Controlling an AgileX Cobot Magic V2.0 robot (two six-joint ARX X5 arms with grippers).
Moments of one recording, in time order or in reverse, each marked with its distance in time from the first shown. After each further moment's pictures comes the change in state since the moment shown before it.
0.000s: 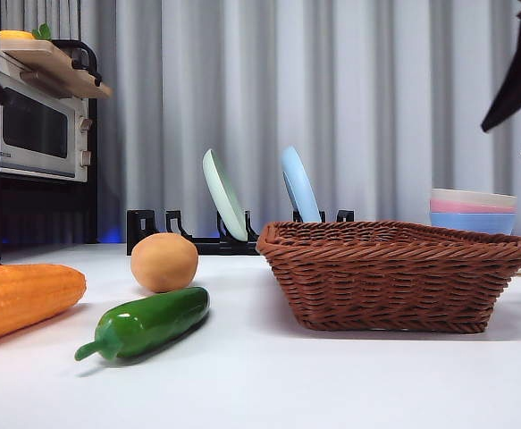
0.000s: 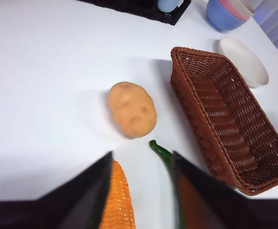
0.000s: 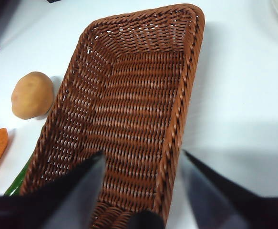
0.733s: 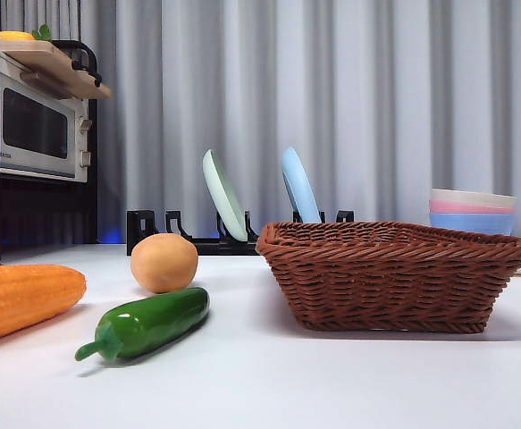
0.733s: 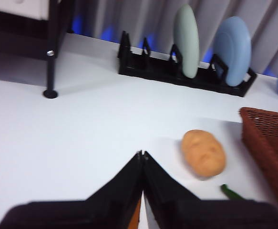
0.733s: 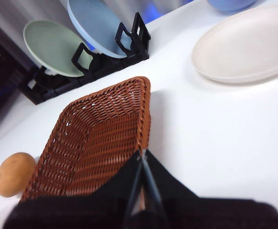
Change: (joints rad) left arm 0.000 -0.544 -0.240 0.016 -0.377 -0.048; right arm 0.000 -0.523 -0.389 0.272 0.245 0.240
